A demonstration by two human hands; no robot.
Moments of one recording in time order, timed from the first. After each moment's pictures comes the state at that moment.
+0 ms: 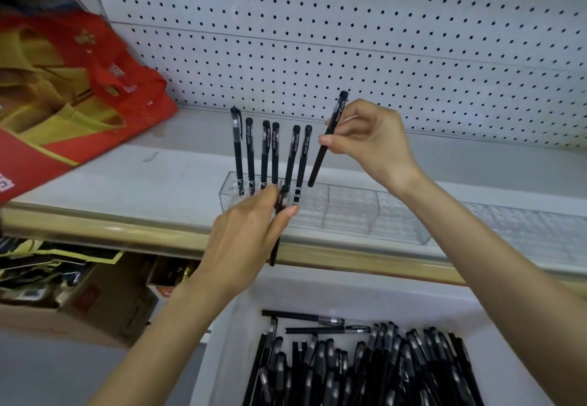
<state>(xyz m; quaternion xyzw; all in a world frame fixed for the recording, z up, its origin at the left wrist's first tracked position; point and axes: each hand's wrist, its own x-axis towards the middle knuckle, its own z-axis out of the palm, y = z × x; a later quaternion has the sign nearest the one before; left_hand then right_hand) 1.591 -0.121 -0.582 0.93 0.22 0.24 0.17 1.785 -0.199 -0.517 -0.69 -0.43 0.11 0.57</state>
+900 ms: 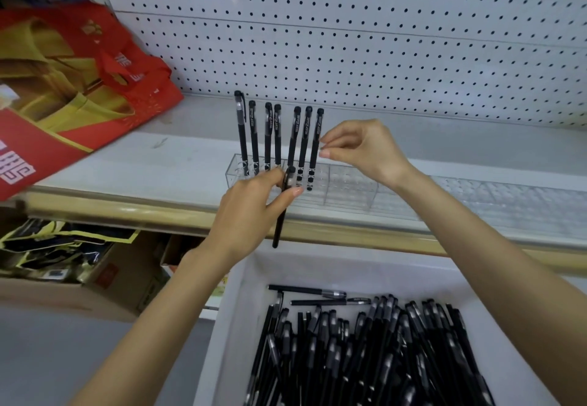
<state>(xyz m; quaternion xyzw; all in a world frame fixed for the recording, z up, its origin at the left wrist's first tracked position) 1.590 -0.121 -0.572 0.91 0.23 0.22 0.26 1.786 -0.210 -0.544 -0.75 -0.45 0.16 0.46</state>
